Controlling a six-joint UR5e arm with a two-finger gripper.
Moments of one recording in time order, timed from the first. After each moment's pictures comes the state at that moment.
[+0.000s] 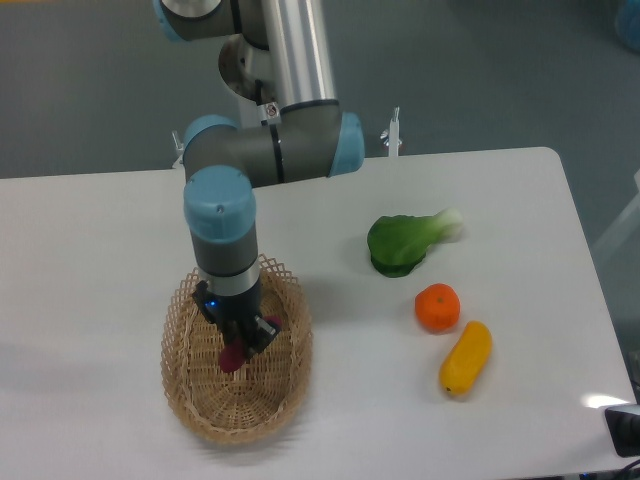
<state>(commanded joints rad) 2.13 -2.01 -1.73 -0.80 1.52 0.80</state>
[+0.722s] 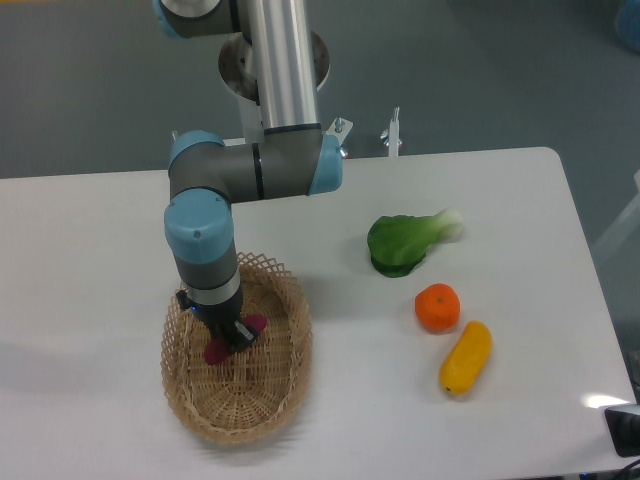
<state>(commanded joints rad) 2.11 -2.02 -1.76 -0.80 1.54 0.87</state>
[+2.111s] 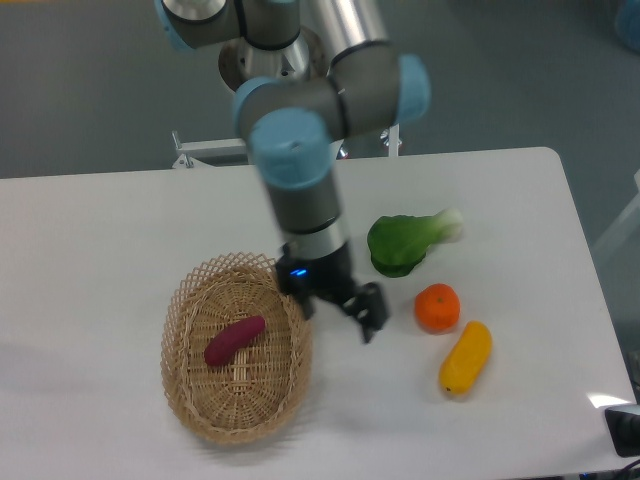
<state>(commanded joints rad) 2.45 -1.83 -1.57 -1.00 1.63 1.09</state>
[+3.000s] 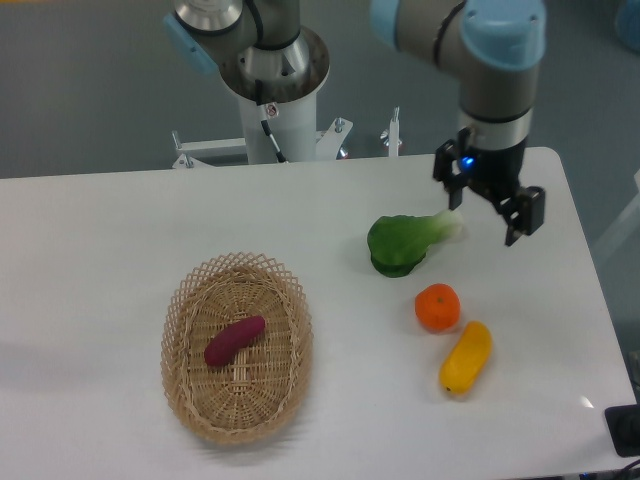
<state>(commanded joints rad) 2.77 -1.76 -1.58 -1.15 1.53 1.66</state>
